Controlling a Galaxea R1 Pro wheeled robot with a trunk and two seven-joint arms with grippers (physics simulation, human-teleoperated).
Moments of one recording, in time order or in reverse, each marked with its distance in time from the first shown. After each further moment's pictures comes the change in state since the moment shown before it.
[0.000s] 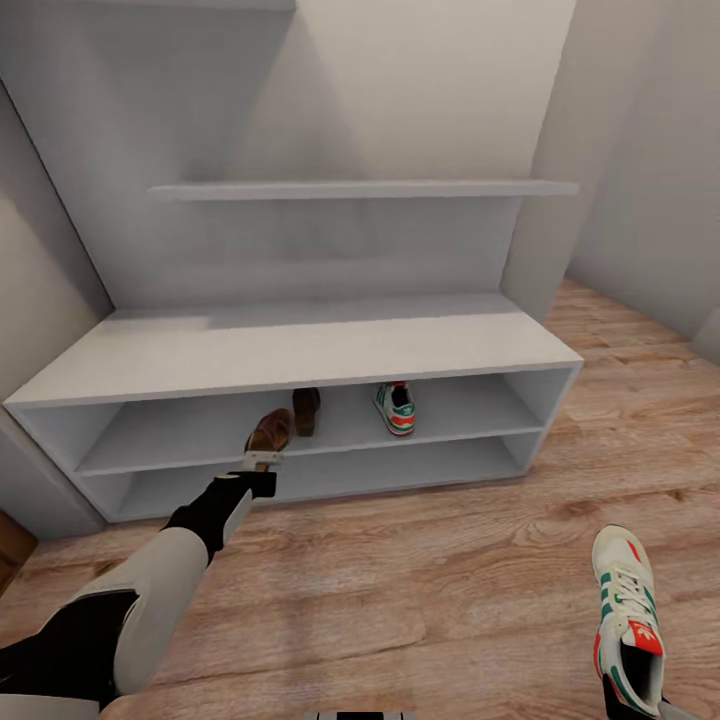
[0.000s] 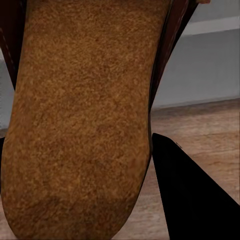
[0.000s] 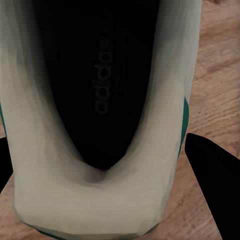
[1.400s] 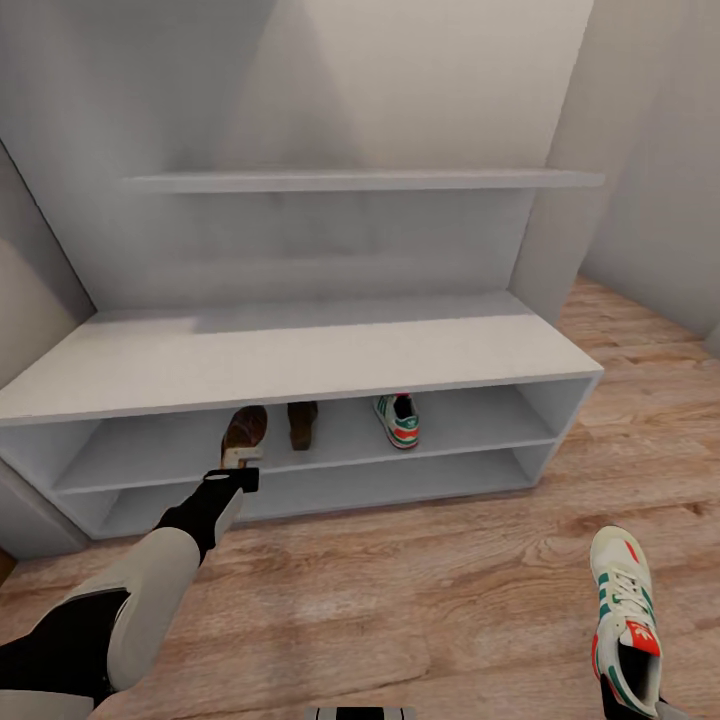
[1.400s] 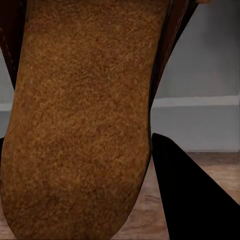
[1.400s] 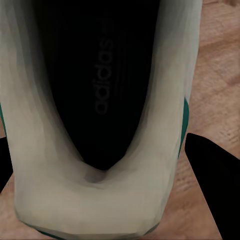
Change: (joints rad) left arm -0.001 0.024 0.042 0.002 0.009 -0.061 0.129; right arm 0.000 0.005 0.001 0.000 0.001 0.001 0.000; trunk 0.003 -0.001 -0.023
